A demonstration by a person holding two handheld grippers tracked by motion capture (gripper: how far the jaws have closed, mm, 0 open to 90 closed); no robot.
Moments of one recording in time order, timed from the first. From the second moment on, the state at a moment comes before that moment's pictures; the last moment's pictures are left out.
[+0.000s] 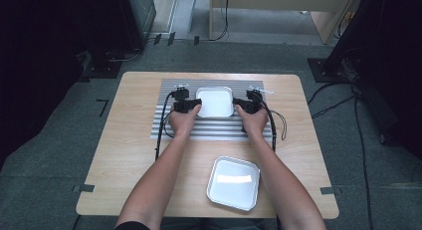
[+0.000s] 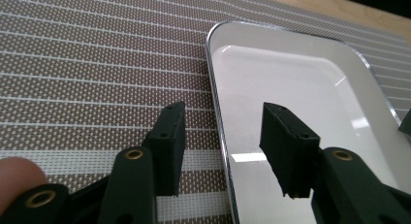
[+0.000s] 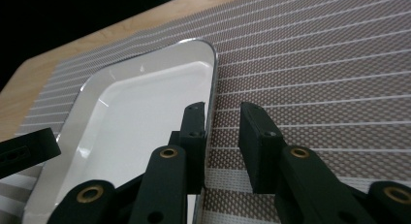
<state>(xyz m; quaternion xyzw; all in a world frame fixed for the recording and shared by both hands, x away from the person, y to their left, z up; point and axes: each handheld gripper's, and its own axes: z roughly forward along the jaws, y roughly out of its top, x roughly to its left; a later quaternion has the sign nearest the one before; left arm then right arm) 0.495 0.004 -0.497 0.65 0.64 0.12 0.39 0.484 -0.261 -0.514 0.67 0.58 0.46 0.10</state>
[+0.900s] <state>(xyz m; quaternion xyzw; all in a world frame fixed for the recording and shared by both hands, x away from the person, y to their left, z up) 0.466 0.006 -0.500 0.67 0.65 0.07 0.36 0.458 -0.247 -0.522 0.68 0.58 0.45 0.02</state>
